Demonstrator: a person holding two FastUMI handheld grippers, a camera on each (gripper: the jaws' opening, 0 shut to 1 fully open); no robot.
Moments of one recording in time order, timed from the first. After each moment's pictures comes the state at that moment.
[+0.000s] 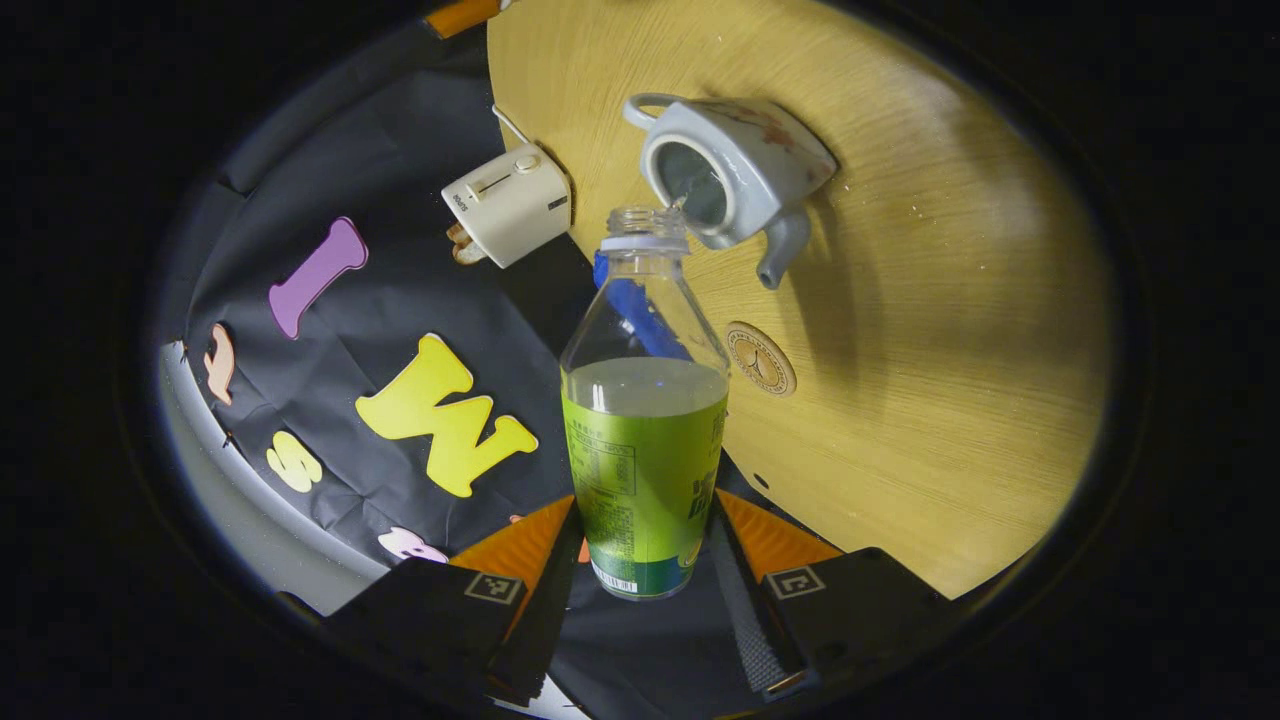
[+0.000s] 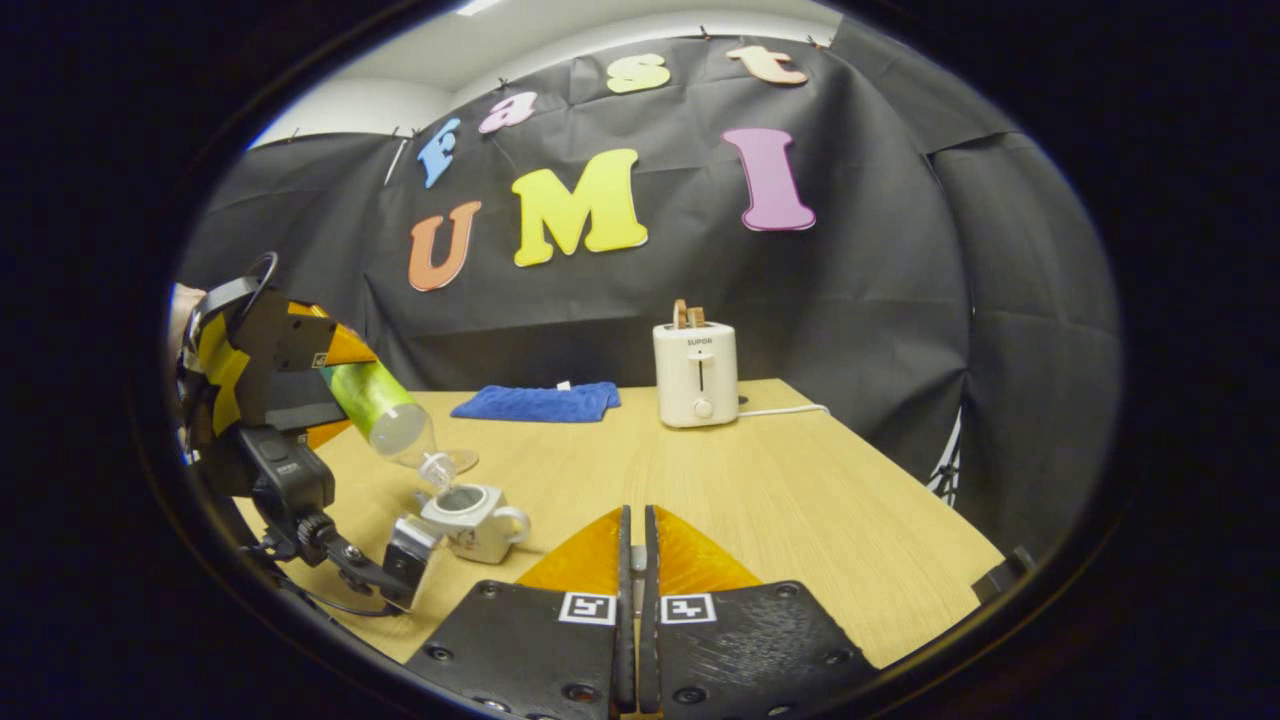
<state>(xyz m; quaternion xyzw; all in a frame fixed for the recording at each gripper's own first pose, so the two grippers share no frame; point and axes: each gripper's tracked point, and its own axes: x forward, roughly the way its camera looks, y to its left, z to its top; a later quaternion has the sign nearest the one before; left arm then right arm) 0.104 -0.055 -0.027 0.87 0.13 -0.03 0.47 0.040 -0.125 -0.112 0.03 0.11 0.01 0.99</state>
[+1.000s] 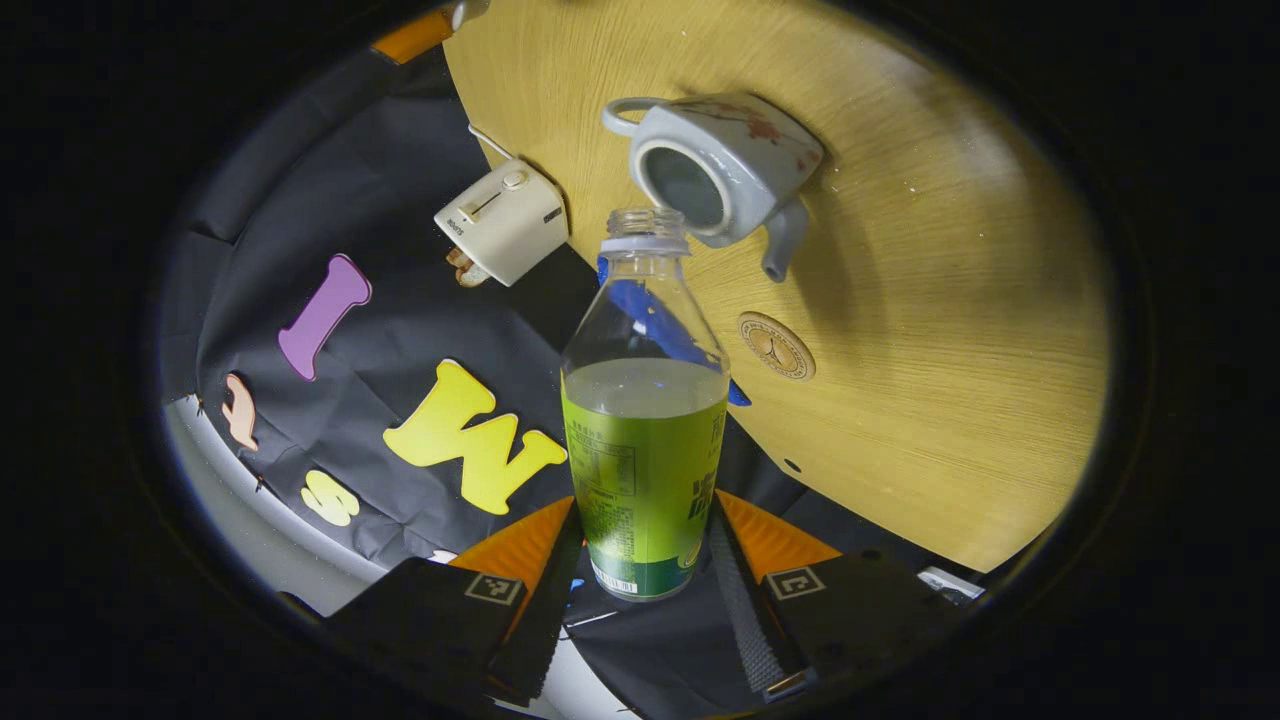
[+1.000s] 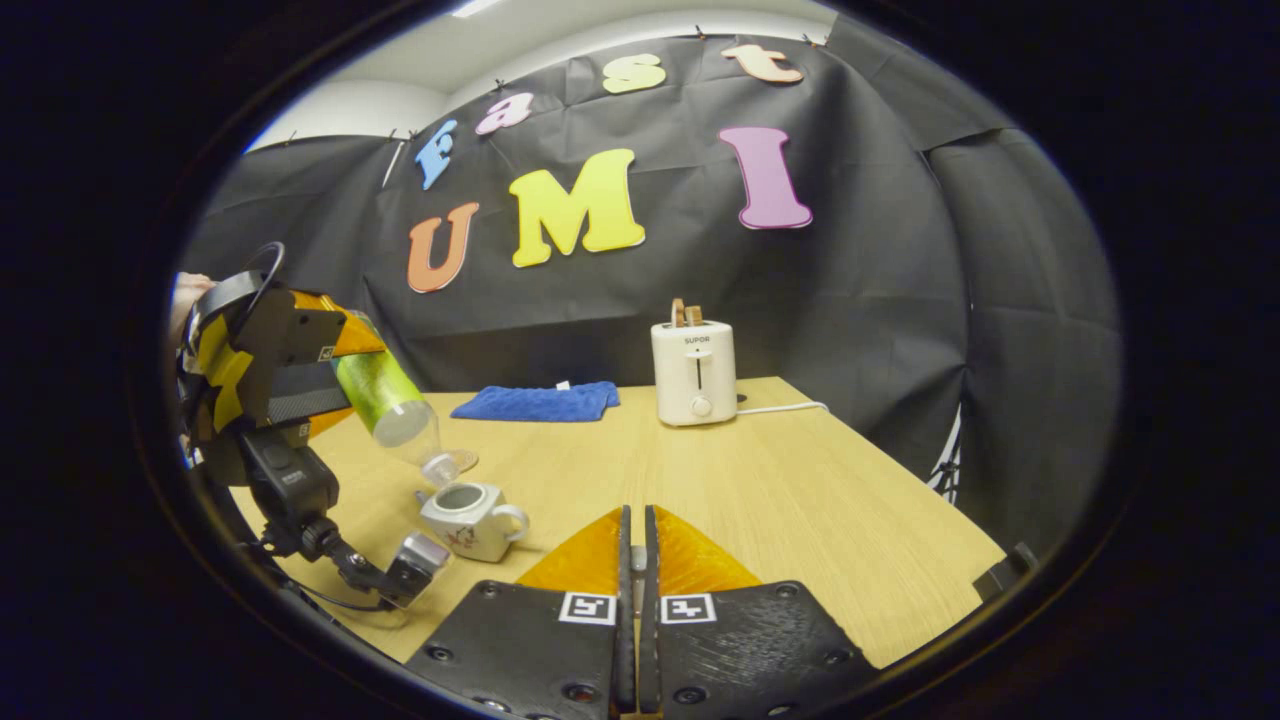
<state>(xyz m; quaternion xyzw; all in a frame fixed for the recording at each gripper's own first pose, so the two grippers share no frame) 0.108 -0.068 -0.010 0.90 0.10 -0.02 0.43 0.039 -0.127 -0.114 0.03 0.11 0.01 0.99</state>
